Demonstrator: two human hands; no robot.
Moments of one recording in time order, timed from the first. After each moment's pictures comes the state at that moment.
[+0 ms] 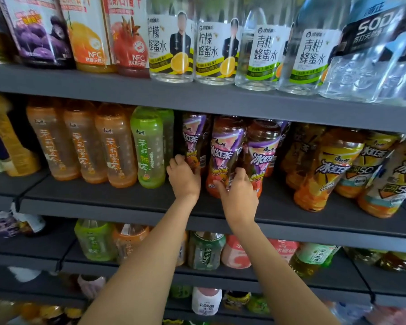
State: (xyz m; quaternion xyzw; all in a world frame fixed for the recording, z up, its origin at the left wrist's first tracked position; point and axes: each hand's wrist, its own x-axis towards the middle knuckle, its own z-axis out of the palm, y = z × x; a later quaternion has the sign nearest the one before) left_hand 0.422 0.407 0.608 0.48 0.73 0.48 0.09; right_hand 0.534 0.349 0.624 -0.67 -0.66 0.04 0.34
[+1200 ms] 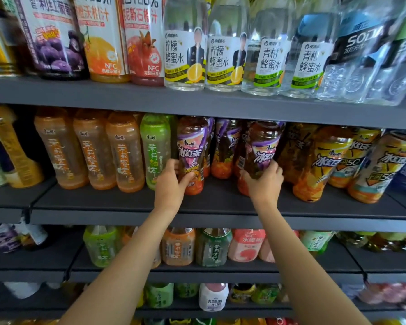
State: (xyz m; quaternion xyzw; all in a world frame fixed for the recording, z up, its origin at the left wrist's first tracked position) left_hand 0.366 0.351 0.619 0.59 0.62 0.50 0.13; right_hand 0.555 0.359 0.634 -0.70 -0.50 0.10 0.50
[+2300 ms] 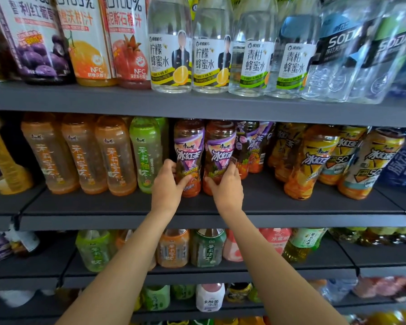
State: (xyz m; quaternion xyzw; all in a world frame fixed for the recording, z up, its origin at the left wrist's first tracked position) left_hand 0.377 0.350 0.623 0.61 0.61 0.49 0.11; right_hand 0.507 0.358 0.624 -0.67 -0.61 0.11 0.41
